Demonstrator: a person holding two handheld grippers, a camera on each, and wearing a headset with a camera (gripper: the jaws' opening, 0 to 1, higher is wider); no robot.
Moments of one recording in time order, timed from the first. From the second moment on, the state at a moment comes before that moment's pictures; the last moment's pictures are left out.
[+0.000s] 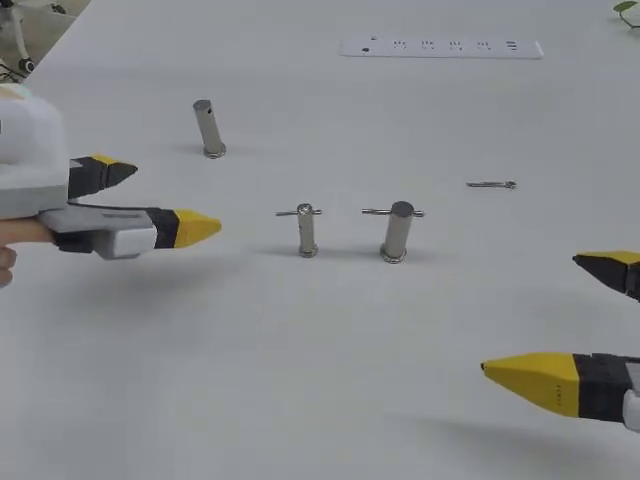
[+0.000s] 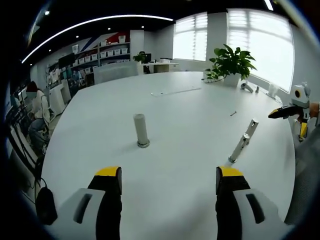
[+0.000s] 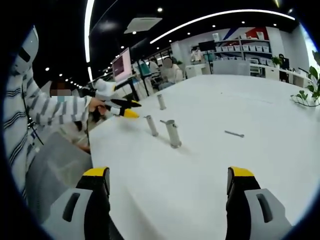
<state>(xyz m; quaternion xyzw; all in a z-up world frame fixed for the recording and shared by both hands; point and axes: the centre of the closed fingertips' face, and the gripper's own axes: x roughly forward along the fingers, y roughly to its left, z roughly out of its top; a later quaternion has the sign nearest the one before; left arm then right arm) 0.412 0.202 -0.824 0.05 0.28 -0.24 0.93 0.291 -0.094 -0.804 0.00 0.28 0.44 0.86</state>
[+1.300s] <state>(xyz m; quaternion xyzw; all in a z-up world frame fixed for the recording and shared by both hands) 0.504 0.184 -0.829 0.07 0.27 -0.22 0.93 0.291 -0.109 -0.809 0.01 0.29 0.40 0.87</state>
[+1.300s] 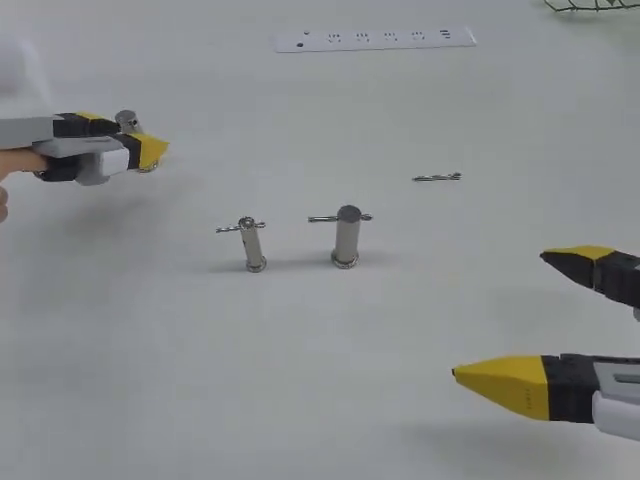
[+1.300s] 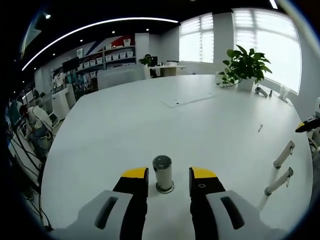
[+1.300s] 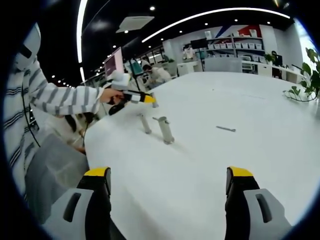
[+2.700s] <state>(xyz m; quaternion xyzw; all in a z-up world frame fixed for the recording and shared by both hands) 0.481 0.162 -0.816 0.06 0.30 -0.20 0.93 0.288 -0.109 -0.814 0.01 0.30 0.41 0.86</state>
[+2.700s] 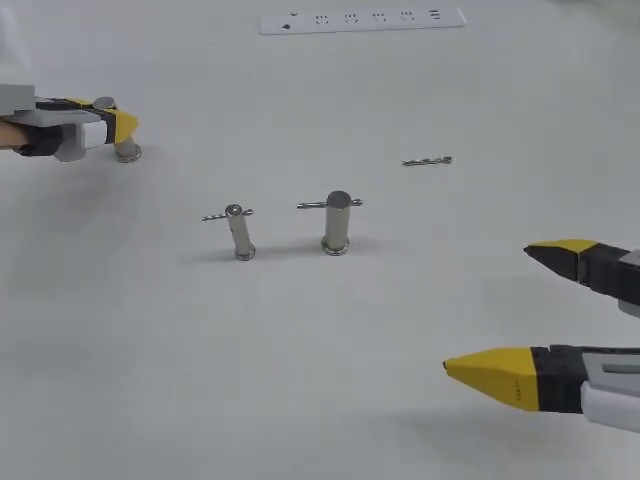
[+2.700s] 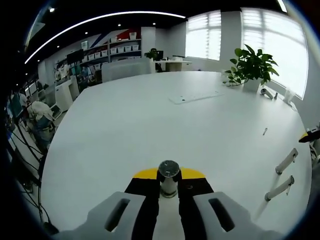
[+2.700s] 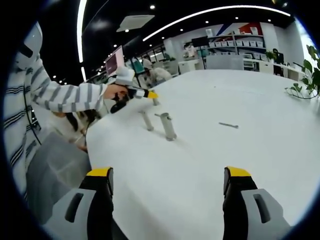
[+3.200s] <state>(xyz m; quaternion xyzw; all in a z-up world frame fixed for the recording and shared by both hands) 0.467 0.201 -0.791 0.05 0.30 -0.18 0.94 0.287 -0.107 -0.812 0.00 0.30 0.43 0.85</state>
